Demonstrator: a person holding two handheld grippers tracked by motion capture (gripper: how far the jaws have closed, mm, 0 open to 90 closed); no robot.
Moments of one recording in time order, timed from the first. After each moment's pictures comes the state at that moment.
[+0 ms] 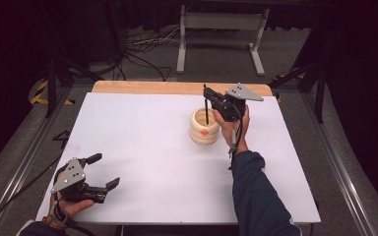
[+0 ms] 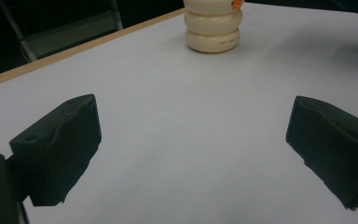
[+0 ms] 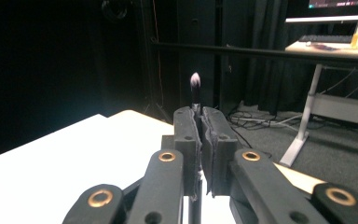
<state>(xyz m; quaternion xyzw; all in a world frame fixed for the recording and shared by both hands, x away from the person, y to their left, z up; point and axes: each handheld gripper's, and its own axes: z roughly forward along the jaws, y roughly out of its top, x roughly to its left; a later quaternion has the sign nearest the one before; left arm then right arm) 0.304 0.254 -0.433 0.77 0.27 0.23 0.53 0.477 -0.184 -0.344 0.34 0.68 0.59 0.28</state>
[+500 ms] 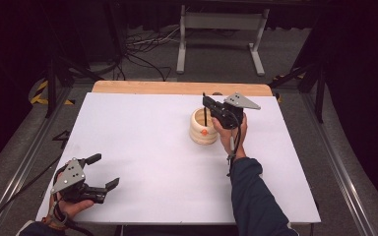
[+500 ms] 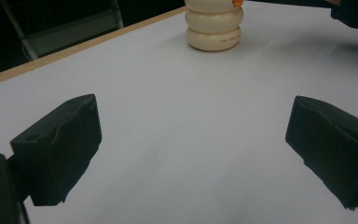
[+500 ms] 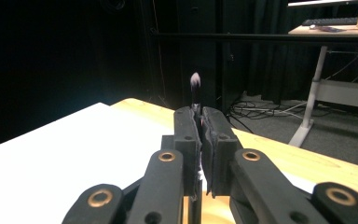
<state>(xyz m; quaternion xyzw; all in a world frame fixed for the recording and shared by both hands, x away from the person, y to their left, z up) 0.304 0.254 -0.433 0.77 0.27 0.23 0.53 0.473 -0.185 -0.372 0.35 0.68 0.59 0.27</state>
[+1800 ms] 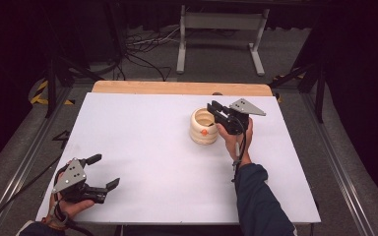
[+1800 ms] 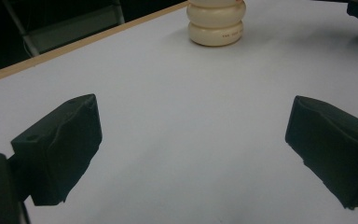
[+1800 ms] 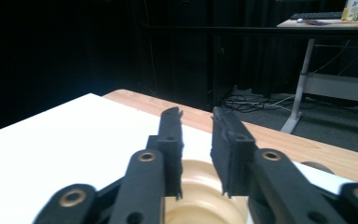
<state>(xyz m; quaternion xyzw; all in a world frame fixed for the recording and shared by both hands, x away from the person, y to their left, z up) 0.304 0.254 -0.434 0.78 0.27 0.23 0.52 0.460 -0.201 -0.379 0.37 0.68 0.57 0.28</state>
